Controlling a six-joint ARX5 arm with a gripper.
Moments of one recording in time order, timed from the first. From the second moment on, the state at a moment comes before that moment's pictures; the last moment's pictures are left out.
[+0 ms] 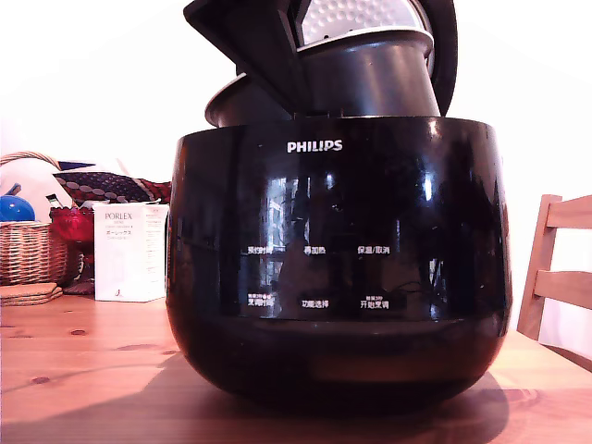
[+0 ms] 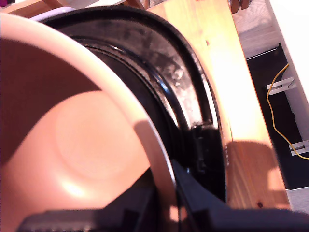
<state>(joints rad) -0.92 1.57 1.47 -1.00 0.16 0.92</state>
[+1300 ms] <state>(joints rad) -0.97 1.58 1.54 -1.12 -0.06 1.21</state>
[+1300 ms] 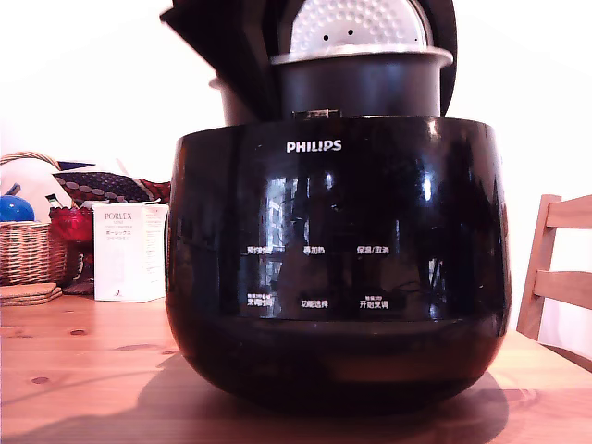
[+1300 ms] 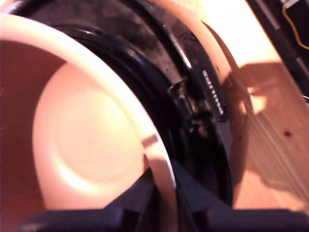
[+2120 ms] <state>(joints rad) -0.96 1.72 1.68 -1.25 0.01 1.07</state>
